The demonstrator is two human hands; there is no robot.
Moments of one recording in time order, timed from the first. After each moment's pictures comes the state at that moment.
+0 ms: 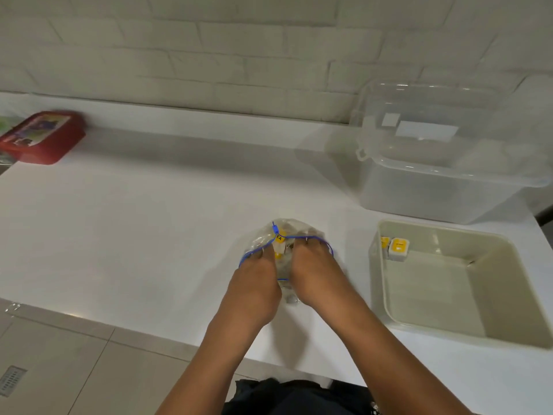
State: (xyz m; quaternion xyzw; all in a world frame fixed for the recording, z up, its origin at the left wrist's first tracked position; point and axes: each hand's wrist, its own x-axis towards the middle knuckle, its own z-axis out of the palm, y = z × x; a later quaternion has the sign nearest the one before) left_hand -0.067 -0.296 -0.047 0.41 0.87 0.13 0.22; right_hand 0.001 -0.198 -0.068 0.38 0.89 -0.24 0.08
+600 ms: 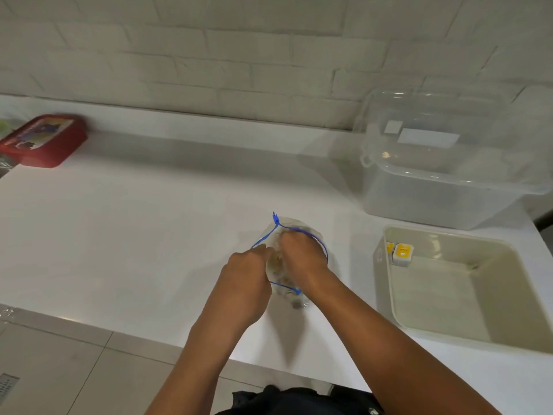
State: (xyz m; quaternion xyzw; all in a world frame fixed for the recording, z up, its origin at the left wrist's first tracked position) left_hand -0.090 -0.314 -0.023 0.40 0.88 0.17 0.21; right_hand -0.048 -0.187 -0.078 0.37 0.90 -0.20 0.07
